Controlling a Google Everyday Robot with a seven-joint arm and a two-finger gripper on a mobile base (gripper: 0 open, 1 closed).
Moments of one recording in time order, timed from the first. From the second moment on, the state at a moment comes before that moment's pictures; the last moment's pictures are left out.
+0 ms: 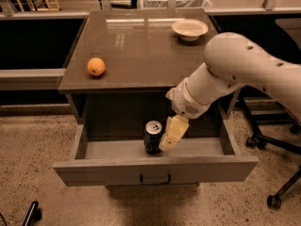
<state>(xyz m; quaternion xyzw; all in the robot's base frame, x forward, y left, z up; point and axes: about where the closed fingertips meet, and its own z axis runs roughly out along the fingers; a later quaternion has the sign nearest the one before) 0.503 -0.045 0.776 -0.63 0.73 0.16 0.21</state>
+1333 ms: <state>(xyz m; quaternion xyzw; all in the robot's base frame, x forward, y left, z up) 0.528 -0.029 0.697 -0.60 0.75 0.15 0.24</state>
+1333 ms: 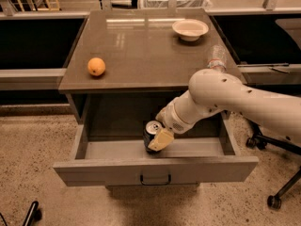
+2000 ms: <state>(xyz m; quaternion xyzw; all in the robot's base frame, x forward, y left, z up) 0.542 -0.021 0.673 -0.58 0.76 0.16 0.25</state>
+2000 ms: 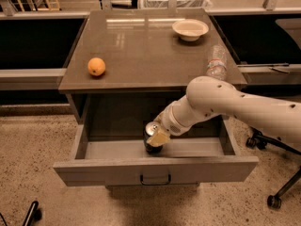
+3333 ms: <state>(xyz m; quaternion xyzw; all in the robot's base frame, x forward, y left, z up) 0.544 -0.012 0.885 -0.67 0.66 0.17 0.30</state>
